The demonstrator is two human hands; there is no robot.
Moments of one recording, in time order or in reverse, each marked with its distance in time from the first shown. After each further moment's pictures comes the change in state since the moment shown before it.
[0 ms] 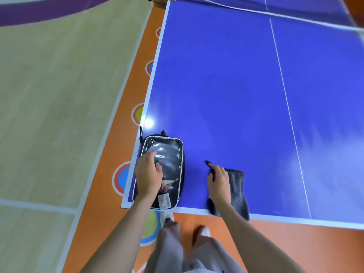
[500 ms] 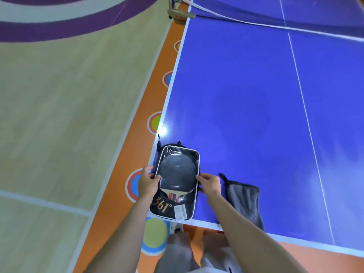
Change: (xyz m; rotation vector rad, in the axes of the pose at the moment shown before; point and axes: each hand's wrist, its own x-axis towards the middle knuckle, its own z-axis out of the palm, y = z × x) left_hand 0.017 -0.040 -0.023 -0.411 -0.153 -0.587; right_hand 0.039 -0.052 0.062 0.471 -0.260 0.480
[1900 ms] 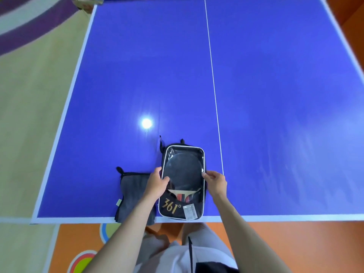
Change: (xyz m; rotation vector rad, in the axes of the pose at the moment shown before) left_hand -0.208 0.122 0.381 0.439 -0.318 0.059; right_hand 0.078 0.101 -0.427 0.033 0.130 -0.006
